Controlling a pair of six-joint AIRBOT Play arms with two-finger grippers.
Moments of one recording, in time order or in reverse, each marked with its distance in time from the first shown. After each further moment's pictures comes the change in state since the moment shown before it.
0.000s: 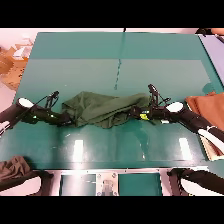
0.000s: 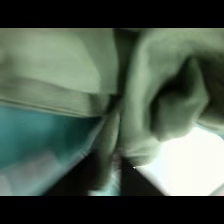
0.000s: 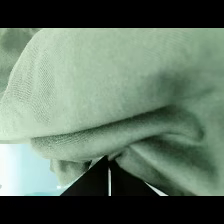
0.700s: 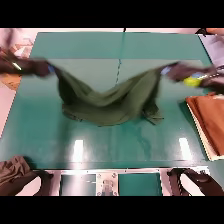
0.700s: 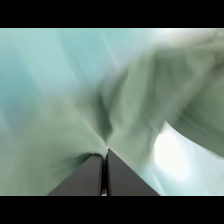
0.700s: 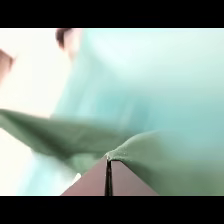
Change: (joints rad) left arm 0.000 0.283 0.733 -0.051 -0.163 -0.054; right arm -0.392 0.416 0.421 -0.002 0.327 0.018
